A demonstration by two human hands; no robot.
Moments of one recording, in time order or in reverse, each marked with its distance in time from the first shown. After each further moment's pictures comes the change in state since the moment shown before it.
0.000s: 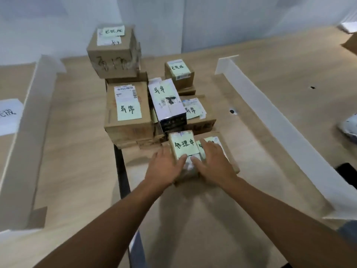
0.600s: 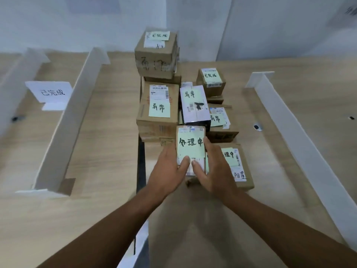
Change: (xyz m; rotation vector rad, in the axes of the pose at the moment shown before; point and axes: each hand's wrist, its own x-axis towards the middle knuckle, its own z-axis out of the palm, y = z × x) left_hand -0.051 -0.004 -0.040 -0.361 0.218 0.024; right_hand -0.022 -0.061 -0.009 0.152 0.109 -0.393
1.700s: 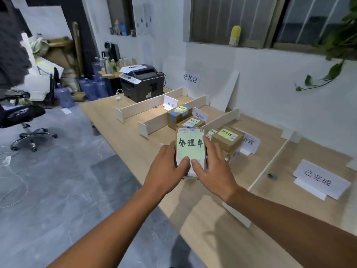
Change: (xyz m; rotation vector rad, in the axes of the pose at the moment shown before) left_hand -0.441 -0.352 -0.701 0.266 1.031 -0.260; right_hand -0.035 -0.787 0.485 0.436 -0.387 -0.818
